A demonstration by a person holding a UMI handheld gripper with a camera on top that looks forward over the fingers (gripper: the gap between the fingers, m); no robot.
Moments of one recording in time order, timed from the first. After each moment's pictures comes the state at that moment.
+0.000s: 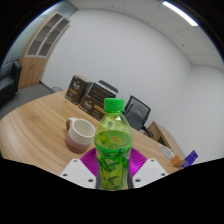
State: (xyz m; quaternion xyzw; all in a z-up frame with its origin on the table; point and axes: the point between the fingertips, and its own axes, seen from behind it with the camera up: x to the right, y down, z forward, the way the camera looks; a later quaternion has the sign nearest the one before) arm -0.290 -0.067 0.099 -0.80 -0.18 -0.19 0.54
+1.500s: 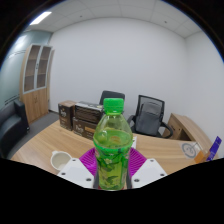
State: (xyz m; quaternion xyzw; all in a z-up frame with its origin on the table) arm -0.253 0.036 0.141 -0.82 -0.12 0.00 0.57
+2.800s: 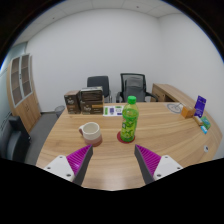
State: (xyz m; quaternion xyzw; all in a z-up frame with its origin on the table) arm -0.293 -0.168 0.136 -0.88 0.03 0.00 0.48
